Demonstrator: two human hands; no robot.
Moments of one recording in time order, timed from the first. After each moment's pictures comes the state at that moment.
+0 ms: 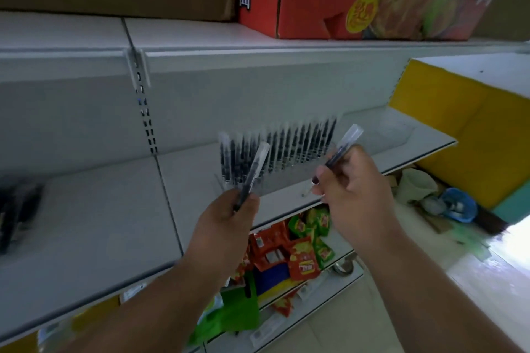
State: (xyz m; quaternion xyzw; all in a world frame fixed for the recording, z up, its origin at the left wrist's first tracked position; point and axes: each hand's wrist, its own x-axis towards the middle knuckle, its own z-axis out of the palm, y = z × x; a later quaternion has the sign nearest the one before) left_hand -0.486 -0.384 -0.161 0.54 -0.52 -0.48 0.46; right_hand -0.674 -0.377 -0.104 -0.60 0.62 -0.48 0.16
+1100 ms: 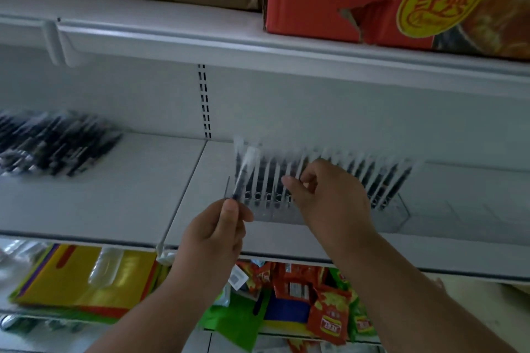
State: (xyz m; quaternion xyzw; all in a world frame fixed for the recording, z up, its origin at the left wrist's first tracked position) left_hand -0.558 -0.400 -0.162 0.57 -0.31 -0.40 0.65; right_hand -0.690 -0.516 -0.124 -0.82 0.50 -0.25 0.11
